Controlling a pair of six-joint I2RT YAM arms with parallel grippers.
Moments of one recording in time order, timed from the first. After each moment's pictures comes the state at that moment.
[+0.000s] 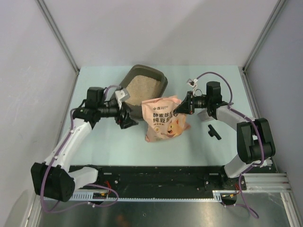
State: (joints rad) left arm -0.21 1.19 1.02 -0.55 0.91 0.38; right arm 0.22 1.60 0.94 0.22 -1.22 0.19
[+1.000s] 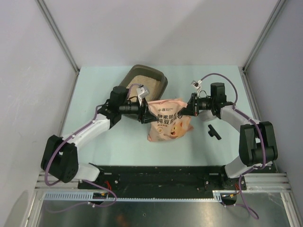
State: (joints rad) left arm -0.48 1.37 0.91 0.02 0.89 0.01; right arm 0.16 1.56 0.94 0.01 -1.25 0.06
